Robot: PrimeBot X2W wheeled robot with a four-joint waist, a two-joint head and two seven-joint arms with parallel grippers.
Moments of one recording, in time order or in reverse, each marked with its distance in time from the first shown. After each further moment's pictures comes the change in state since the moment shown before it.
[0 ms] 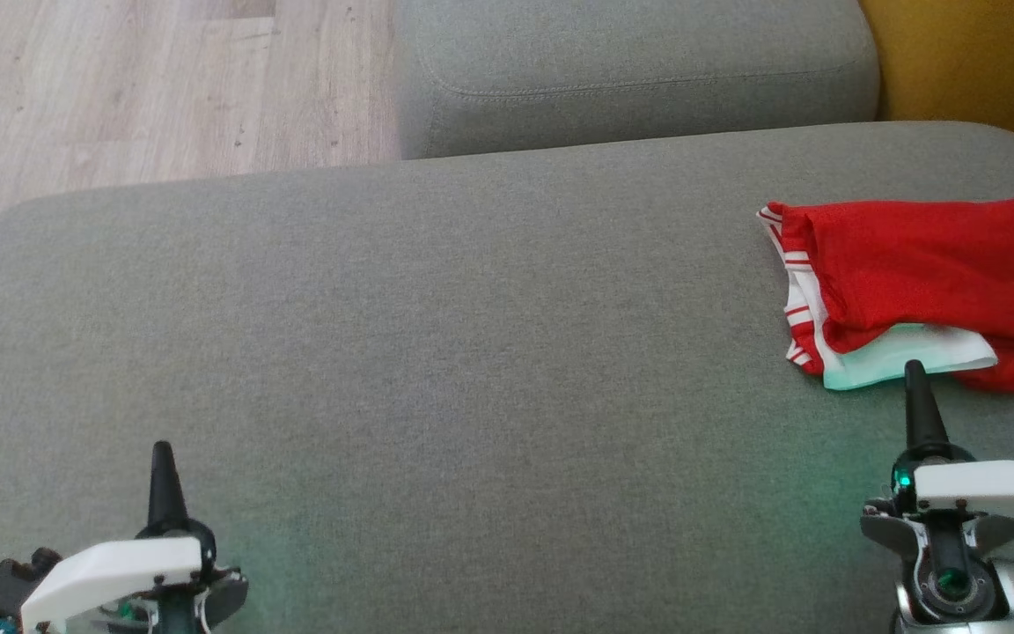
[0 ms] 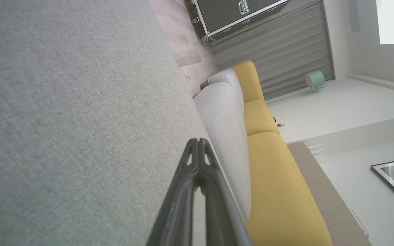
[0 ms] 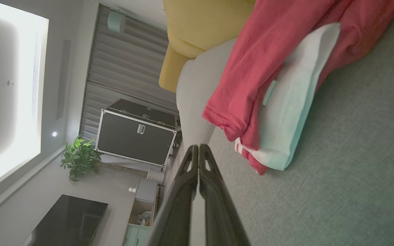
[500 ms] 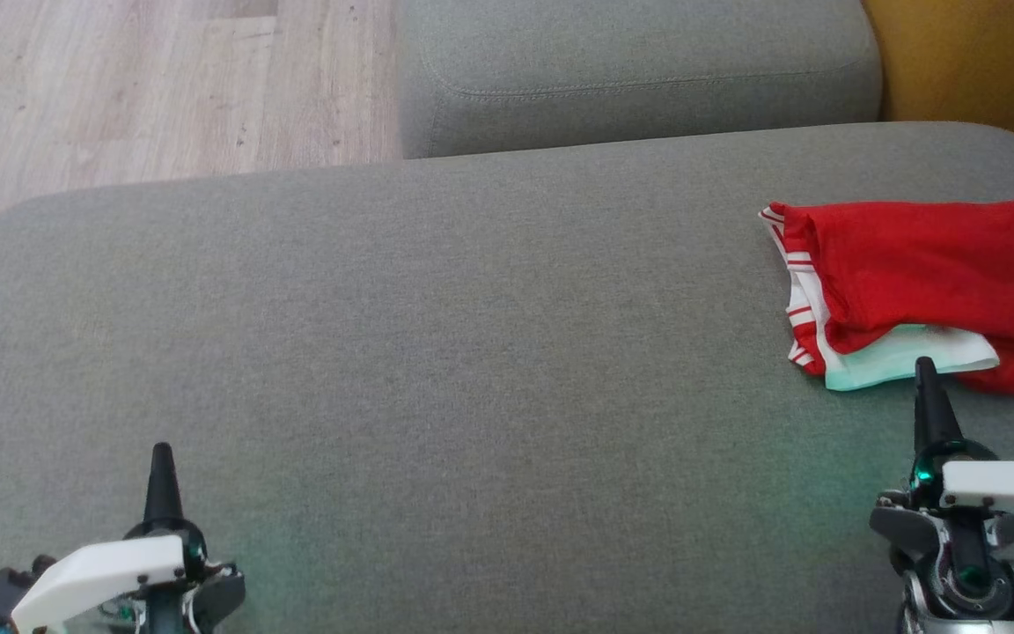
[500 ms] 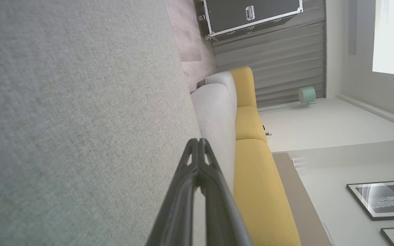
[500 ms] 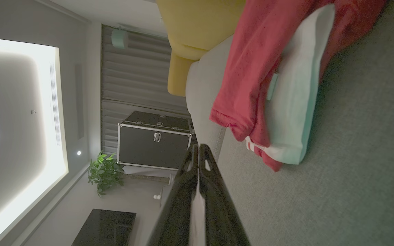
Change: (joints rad) left arm -0.005 0.000 0.012 -0.005 -0.155 -0.001 0.044; right arm 0.001 0.000 -0.022 -0.021 0.167 0.000 0.043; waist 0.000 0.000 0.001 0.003
